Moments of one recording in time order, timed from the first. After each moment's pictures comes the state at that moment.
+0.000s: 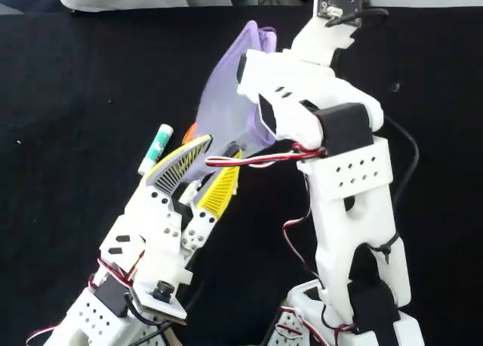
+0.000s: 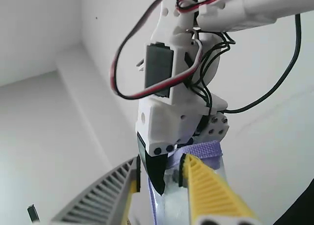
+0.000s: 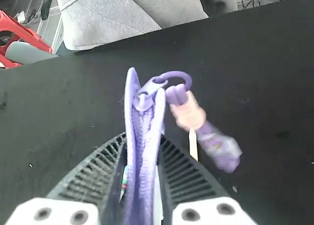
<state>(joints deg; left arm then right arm) 32.8 -104.0 96.1 -19.1 -37.5 -17.5 -18.8 -10.1 73.5 -26.7</state>
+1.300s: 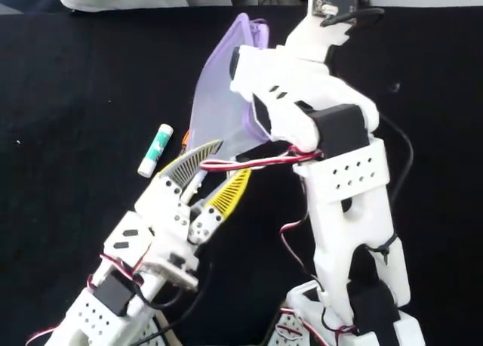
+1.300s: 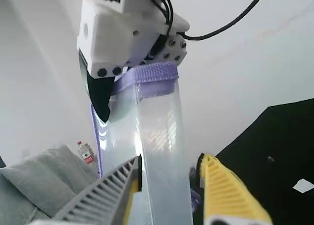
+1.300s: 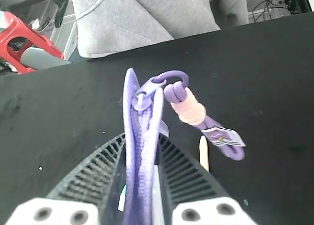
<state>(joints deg) 30.7 -104.0 96.1 -0.8 -31.2 -19.8 -18.8 -10.1 70.5 -26.5</state>
